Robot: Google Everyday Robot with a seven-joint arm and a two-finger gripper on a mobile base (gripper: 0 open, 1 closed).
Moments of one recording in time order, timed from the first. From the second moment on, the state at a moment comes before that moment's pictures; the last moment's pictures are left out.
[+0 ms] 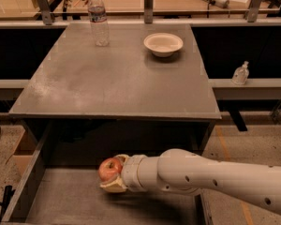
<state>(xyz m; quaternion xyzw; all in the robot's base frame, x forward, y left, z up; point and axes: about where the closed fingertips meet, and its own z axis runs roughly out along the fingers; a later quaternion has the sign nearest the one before) 0.442 0.092 0.635 -0.52 0.73 0.24 0.39</state>
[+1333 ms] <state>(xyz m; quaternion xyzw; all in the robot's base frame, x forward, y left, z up) 0.452 0.063 0.666 -0.53 0.71 0.24 0.40</state>
